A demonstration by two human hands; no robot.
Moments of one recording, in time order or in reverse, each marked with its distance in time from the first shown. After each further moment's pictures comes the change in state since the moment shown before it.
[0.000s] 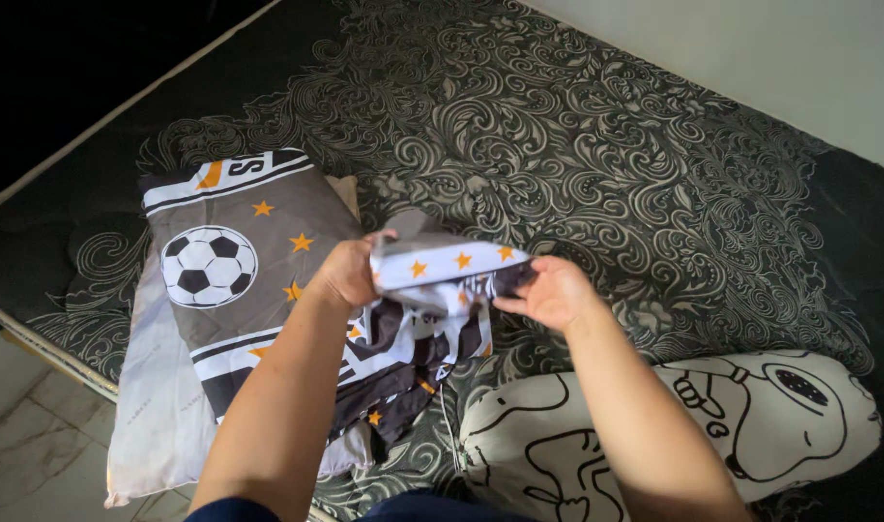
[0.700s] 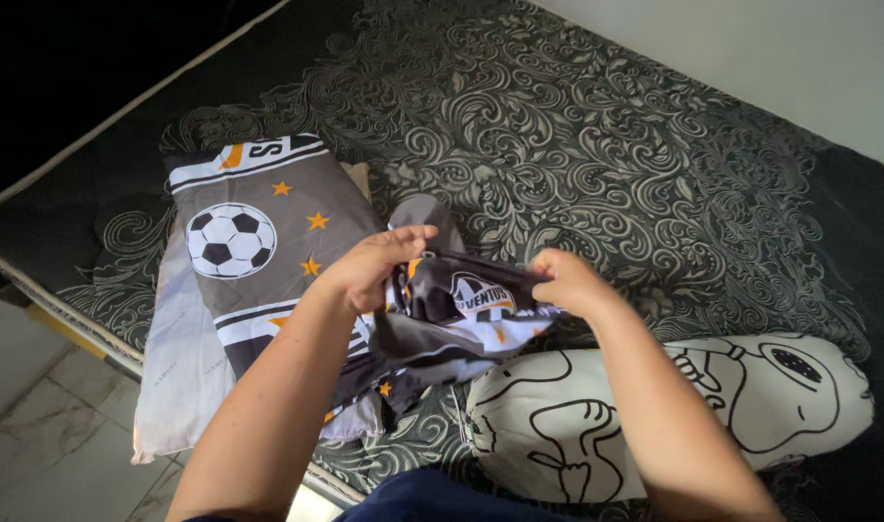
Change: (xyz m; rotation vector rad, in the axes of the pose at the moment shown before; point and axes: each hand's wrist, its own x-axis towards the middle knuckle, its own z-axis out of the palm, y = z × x) left_hand -0.080 -0.011 0.047 0.041 -0.169 0.159; right_hand -0.056 0.009 0.001 -1.376 0.034 -0.443
